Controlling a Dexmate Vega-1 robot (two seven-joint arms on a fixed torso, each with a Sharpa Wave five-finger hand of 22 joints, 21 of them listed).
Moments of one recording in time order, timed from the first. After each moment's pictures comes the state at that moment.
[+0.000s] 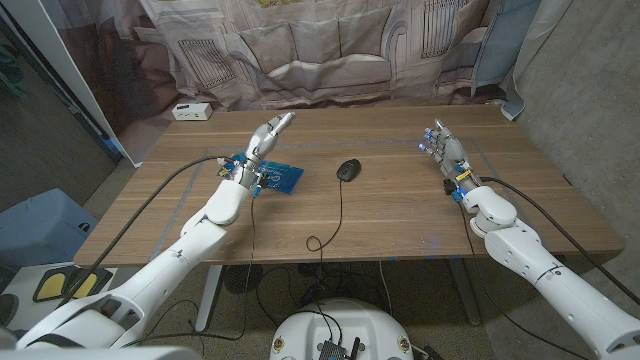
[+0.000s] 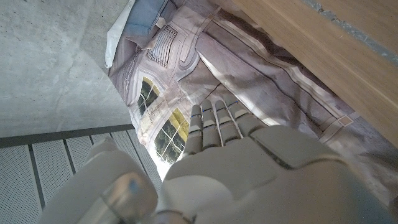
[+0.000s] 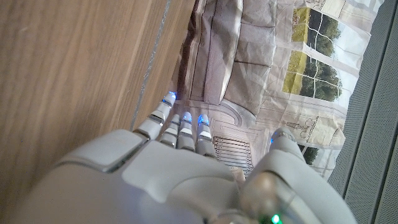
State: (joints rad) left arm 0.80 0.52 0.45 -1.26 -0.06 -0.68 0.18; left_hand 0.22 -0.03 0.12 0.01 0.21 0.31 0.10 0.22 0.17 0.30 0.08 0.25 0.20 0.23 0.06 0.21 0.18 0.20 0.06 0.22 0.17; right arm -1.01 -0.62 -0.29 -1.53 0.65 0.28 -0.06; right_hand 0.22 0.02 0.22 -0.08 0.19 0.21 0.08 0.19 0.18 0.15 0.14 0.22 0.20 0.02 0.05 0.22 0.23 0.25 -0.01 0.31 0.17
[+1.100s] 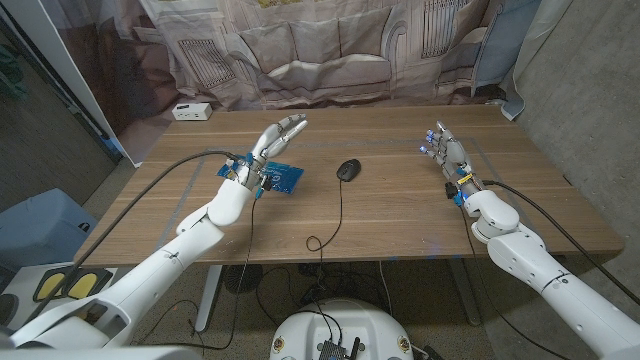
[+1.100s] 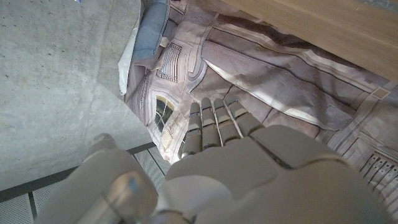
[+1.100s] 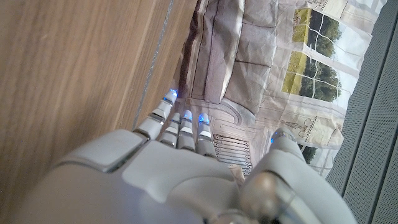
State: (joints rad) left arm 0.86 0.60 0.45 -1.43 0.15 -0.59 0.30; left_hand 0.23 -0.01 0.12 0.01 0.21 0.35 0.10 0.22 0.17 0.33 0.07 0.26 0.20 0.25 0.05 0.21 0.18 0.21 0.06 0.22 0.17; right arm -1.06 -0.64 -0.28 -1.59 0.64 0.26 -0.10; right_hand 0.22 0.02 0.21 -0.09 0.19 0.22 0.08 0.20 0.18 0.18 0.13 0.22 0.20 0.05 0.05 0.23 0.23 0.29 -0.02 0.30 0.17
